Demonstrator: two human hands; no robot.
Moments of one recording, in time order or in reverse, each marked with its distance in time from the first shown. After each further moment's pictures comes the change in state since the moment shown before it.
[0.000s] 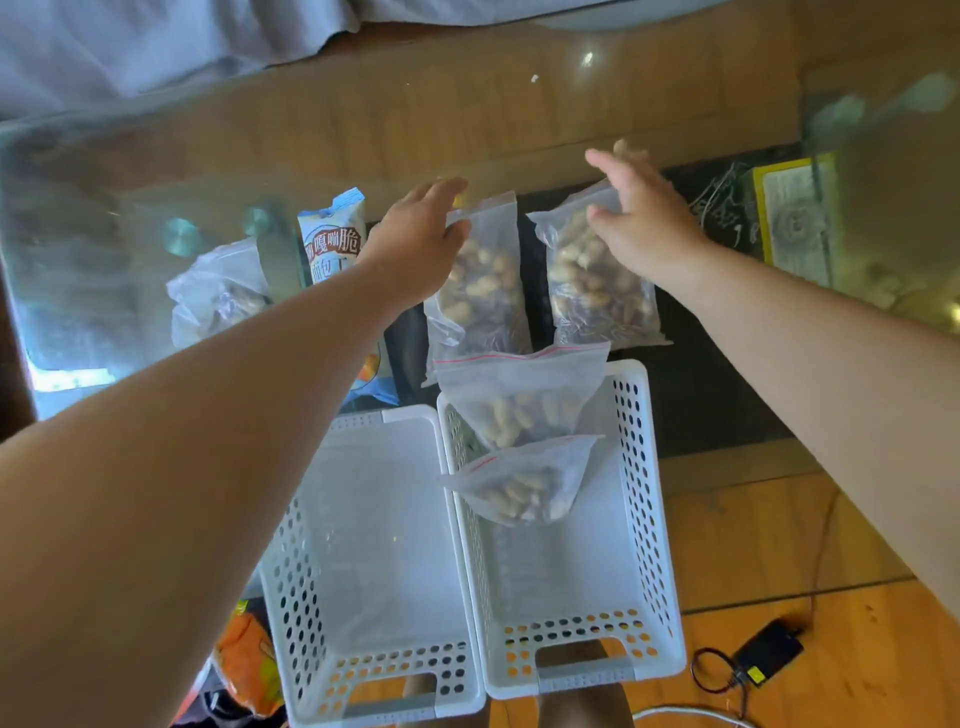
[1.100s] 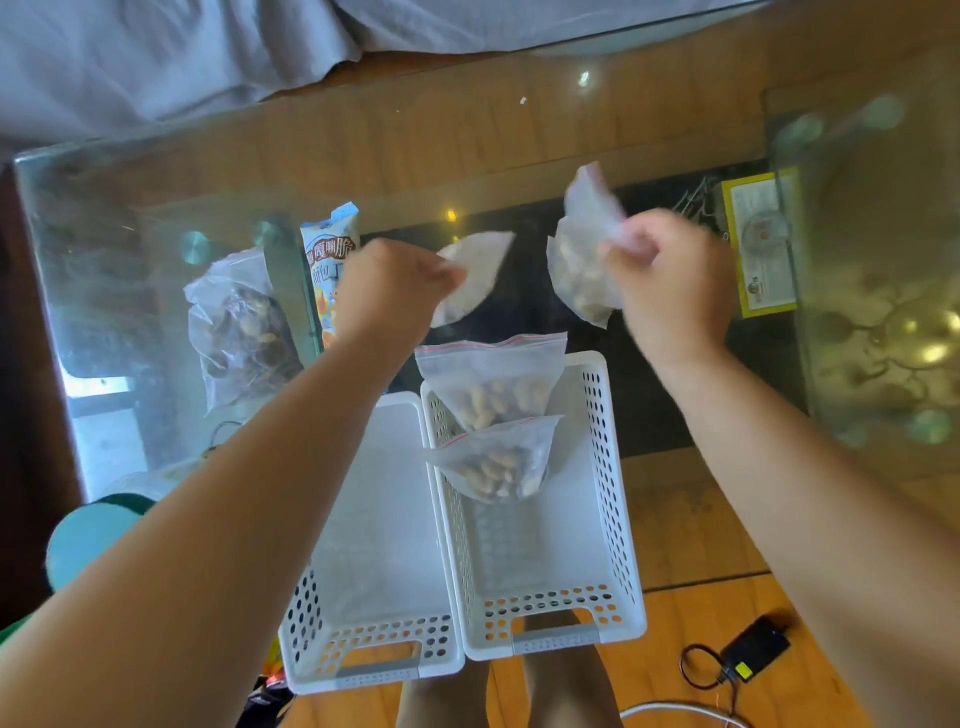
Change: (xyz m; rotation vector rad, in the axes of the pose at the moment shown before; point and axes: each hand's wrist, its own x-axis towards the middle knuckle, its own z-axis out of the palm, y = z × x) left_hand -0.081 0.050 -0.023 -0.270 0.184 -0.253; right_hand -0.091 -0.013 -0.024 0.115 0.491 0.063
